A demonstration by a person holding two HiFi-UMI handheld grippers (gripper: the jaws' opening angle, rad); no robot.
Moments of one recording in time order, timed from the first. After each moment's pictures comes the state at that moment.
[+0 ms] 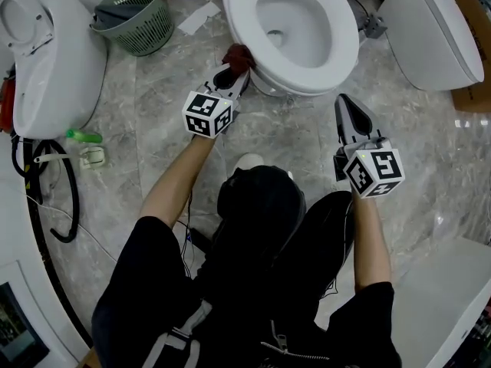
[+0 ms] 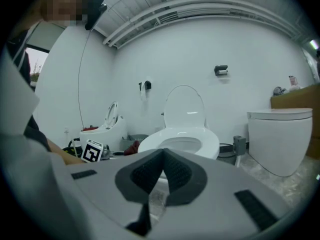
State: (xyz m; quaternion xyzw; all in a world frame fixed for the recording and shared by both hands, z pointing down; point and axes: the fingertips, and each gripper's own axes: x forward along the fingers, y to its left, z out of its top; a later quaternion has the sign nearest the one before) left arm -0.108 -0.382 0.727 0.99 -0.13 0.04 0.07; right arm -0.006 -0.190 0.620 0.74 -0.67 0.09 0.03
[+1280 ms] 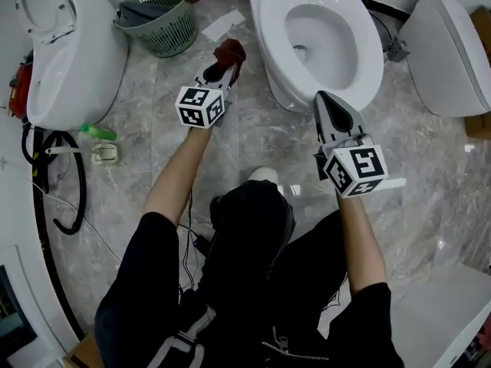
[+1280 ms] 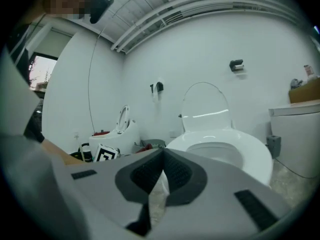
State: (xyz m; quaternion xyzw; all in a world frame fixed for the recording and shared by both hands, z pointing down) left arm -0.169 -0.487 0.729 0.97 -0.23 0.03 0.06; right arm -0.071 -0.280 0.619 0.69 -0.72 0.07 0.01
